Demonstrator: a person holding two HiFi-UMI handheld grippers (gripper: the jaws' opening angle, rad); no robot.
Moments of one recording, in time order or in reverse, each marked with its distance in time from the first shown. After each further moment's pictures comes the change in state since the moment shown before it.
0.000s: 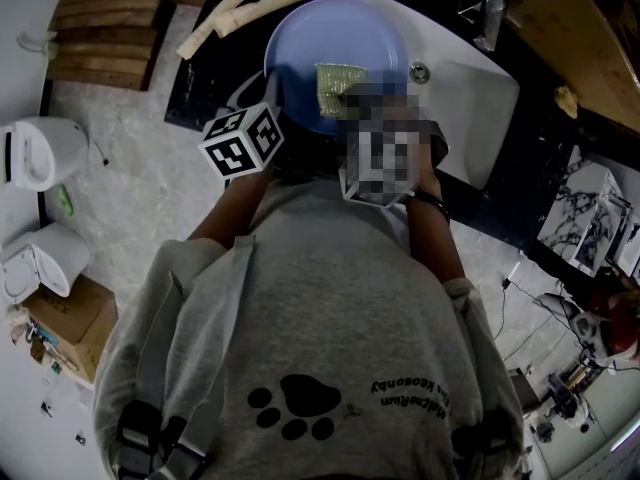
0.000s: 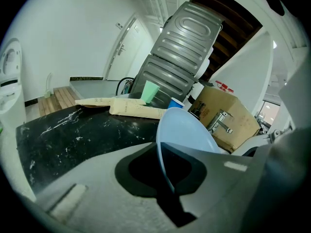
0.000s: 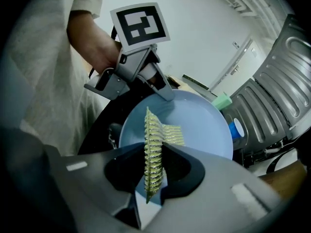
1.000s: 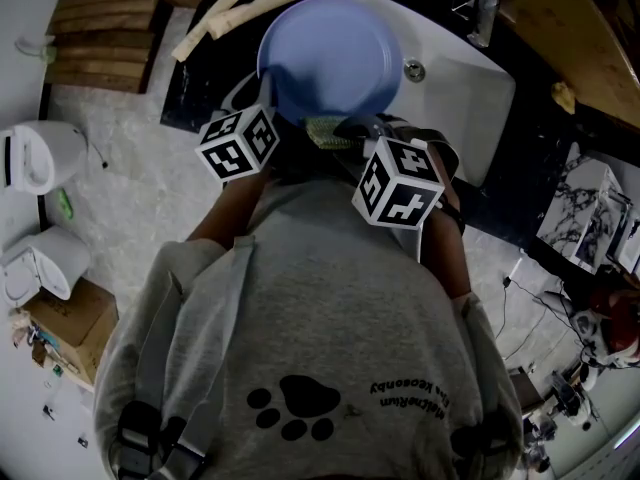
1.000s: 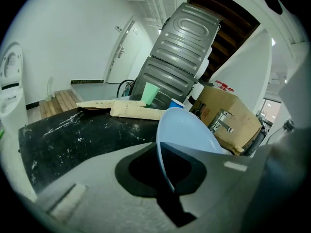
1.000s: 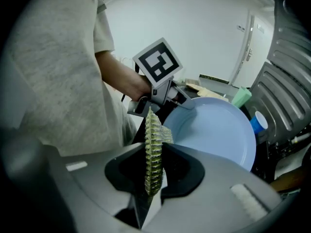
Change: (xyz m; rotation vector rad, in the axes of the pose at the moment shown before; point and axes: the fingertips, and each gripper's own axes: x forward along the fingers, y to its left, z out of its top) left arm -0.001 0.000 0.001 0.018 -0.023 0.019; right arm -0.057 0.048 0.017 0.112 -0.101 0.355
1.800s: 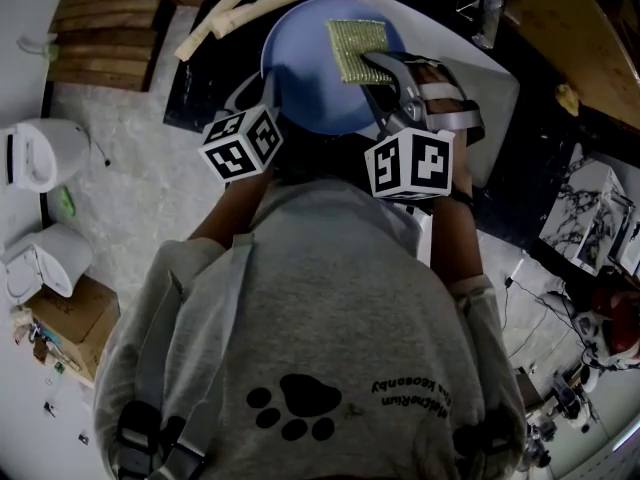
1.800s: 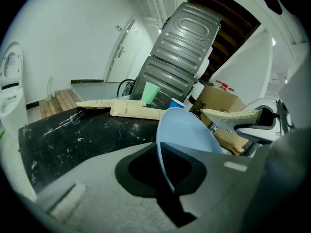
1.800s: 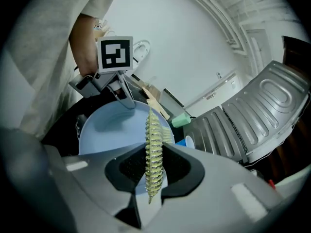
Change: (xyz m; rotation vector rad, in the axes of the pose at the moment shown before) left arm 0.001 0.000 0.000 -0.002 0.009 0.001; right arm -0.059 -0.126 0.011 -0.291 0.024 -0.712
